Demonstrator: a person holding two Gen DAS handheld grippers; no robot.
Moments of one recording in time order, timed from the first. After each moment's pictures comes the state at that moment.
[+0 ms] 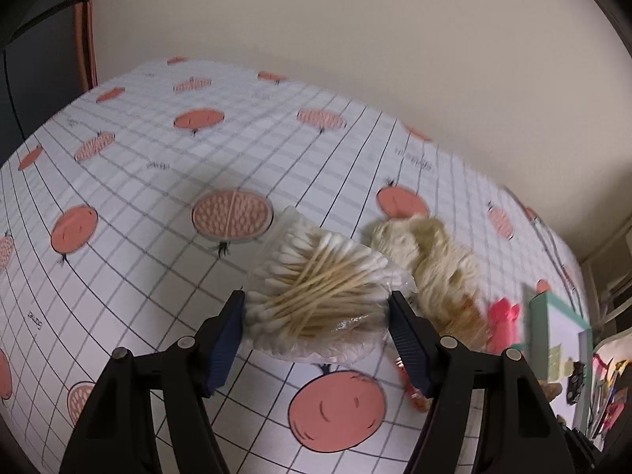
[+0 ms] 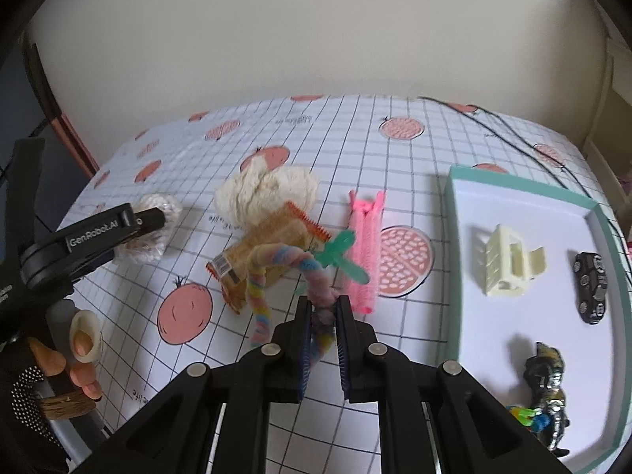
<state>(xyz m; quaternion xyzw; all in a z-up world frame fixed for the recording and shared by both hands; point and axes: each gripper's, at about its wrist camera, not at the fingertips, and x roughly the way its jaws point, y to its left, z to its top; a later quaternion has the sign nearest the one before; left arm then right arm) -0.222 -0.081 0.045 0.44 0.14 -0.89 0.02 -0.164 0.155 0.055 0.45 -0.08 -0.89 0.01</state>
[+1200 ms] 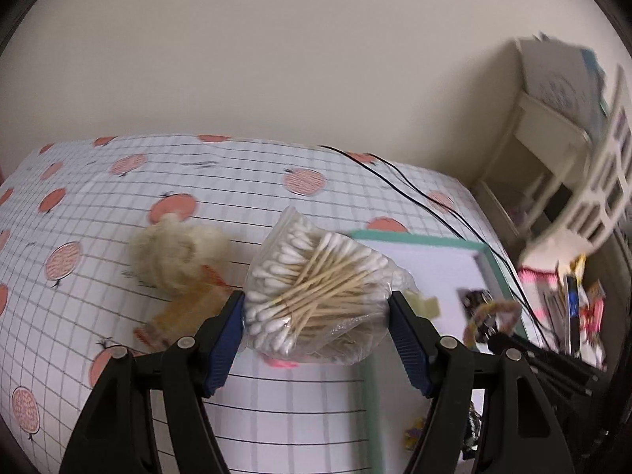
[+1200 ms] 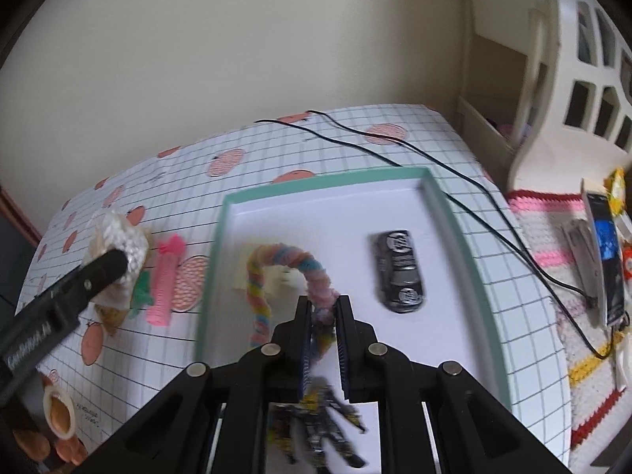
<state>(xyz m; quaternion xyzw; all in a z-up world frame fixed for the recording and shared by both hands) -0.176 0.117 0.092 0.41 0.03 -0.90 -0.17 -0.110 0.328 0.075 0.44 -0.14 -0.88 -0.13</state>
